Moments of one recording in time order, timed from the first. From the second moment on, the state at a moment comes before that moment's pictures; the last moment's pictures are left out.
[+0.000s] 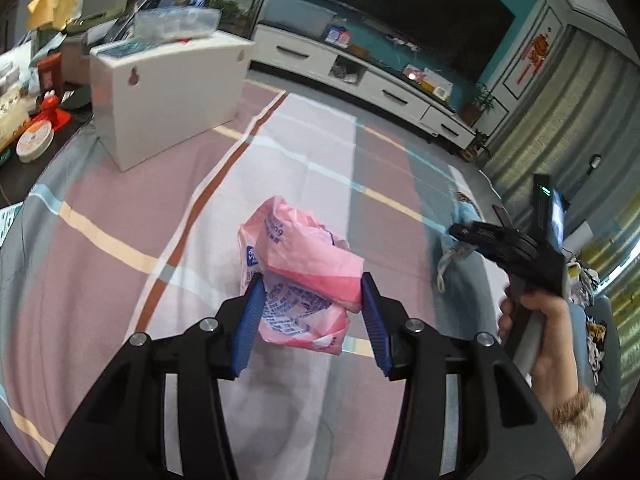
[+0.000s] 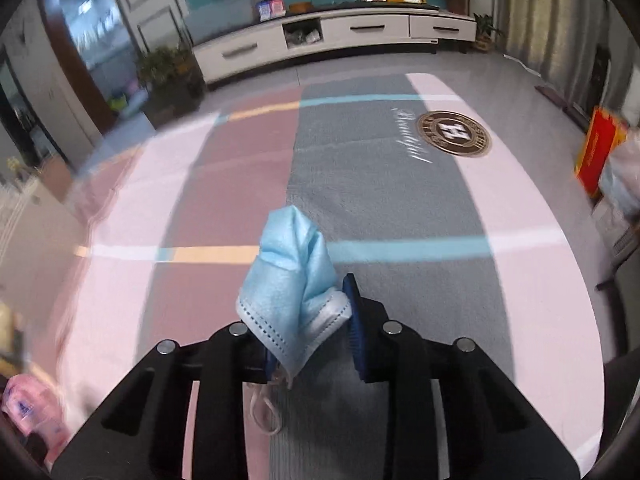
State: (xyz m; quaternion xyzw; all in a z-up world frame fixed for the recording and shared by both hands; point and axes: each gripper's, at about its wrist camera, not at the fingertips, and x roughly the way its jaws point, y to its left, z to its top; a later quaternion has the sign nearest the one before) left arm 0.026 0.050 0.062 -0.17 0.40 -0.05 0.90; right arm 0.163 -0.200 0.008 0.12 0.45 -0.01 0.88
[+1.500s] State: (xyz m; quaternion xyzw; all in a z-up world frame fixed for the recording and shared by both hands) left arm -0.052 -0.402 0.019 0.03 0.44 -0.41 0.80; right arm -0.166 -0.492 0.023 0.33 0.30 -0.34 0.83
